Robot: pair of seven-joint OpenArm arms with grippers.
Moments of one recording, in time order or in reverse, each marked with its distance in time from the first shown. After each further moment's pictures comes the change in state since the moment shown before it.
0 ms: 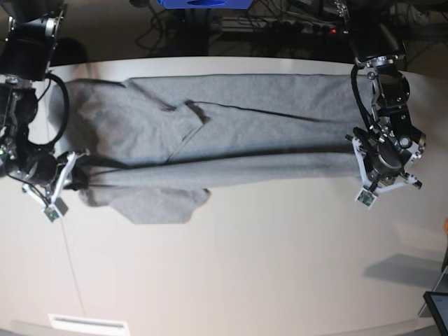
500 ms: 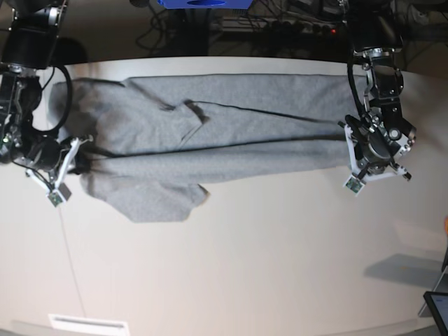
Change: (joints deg) left arm 3.4 -0.5 3.2 0.0 0.2 0.0 0.1; right arm -3.7 -0.8 0.1 0.2 -0.5 0.0 0.0
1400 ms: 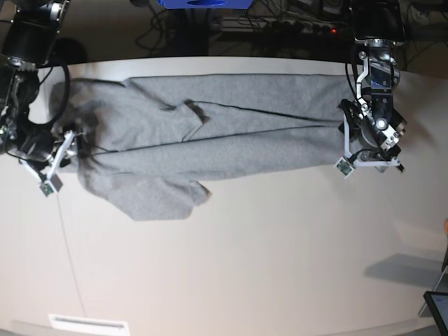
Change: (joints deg) left arm 3.7 -3.3 6.3 0.1 6.6 0.0 0.0; right arm -1.8 -1.0 4.5 -0.1 -0.5 -0.2 -2.9
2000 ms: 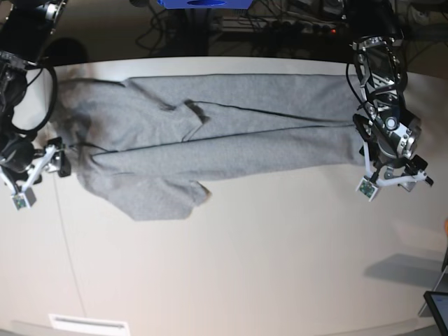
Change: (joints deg) left arm -2.6 5.0 -7.6 11.2 8.2 0.0 0.1; right arm -0.1 1.2 4.4 10.0 -0.7 -6.9 -0.3
